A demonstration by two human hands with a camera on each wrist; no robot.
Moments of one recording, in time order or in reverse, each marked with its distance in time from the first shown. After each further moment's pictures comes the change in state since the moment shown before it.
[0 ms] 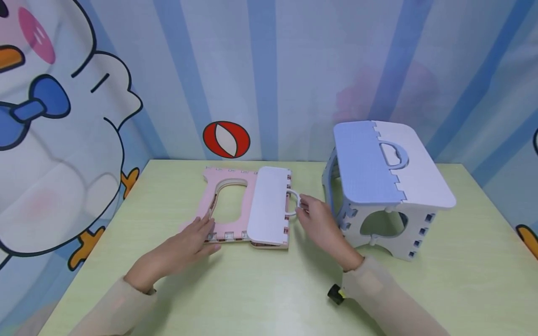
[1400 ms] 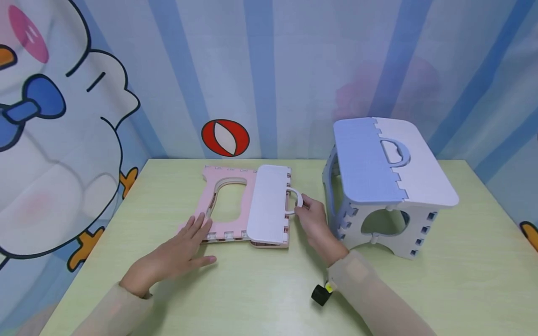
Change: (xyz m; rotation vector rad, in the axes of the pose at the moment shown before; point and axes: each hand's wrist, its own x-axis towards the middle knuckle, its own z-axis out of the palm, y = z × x) left_hand -0.008 -0.013 0.009 0.024 -0.017 0.015; right_hand 0.023 0.015 0.038 0.643 0.154 0.435
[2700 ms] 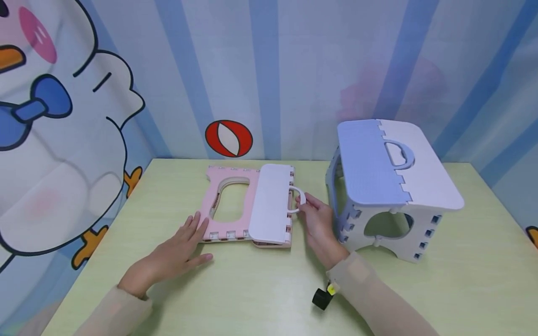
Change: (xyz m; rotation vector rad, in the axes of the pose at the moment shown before) left_hand -0.003 -0.016 0.009 0.070 0.065 -0.013; right_hand 0.000 -0.002 0.004 0.410 0.136 0.041
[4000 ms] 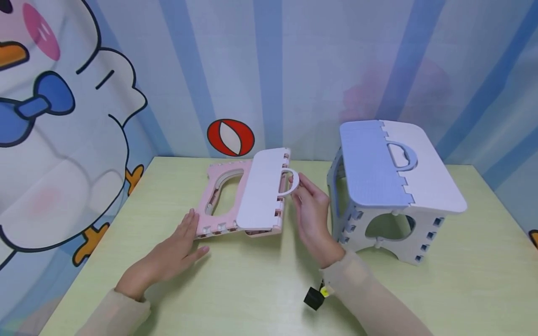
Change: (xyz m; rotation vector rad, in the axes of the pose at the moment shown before) left_hand -0.008 -0.003 0.003 -0.086 0.052 -0.066; right_hand -0.032 -0.033 0.033 0.193 -0.135 -0.218
